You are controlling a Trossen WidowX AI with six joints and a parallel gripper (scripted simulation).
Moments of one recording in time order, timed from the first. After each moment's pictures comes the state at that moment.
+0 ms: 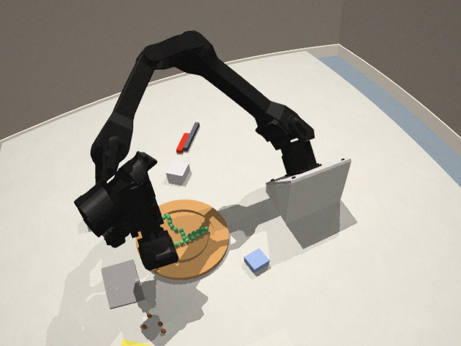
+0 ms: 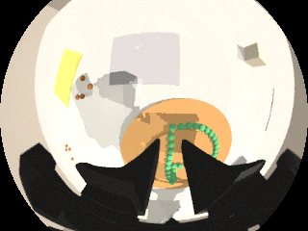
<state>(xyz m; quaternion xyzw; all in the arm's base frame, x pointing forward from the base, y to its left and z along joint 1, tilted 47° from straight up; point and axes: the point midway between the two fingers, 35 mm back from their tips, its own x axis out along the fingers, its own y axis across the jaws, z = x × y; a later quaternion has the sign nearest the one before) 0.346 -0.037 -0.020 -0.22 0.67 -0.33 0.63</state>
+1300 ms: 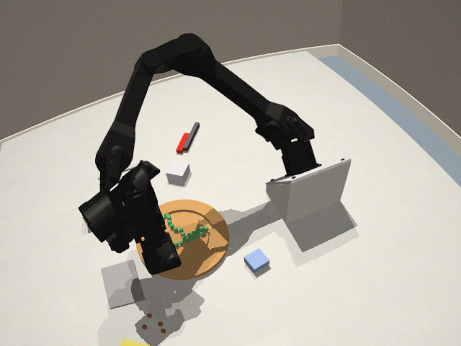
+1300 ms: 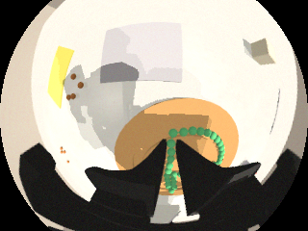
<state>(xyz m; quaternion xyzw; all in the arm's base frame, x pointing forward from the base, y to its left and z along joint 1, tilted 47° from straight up) 0.341 -0.052 -0.032 -0.22 0.67 -0.33 0.63</state>
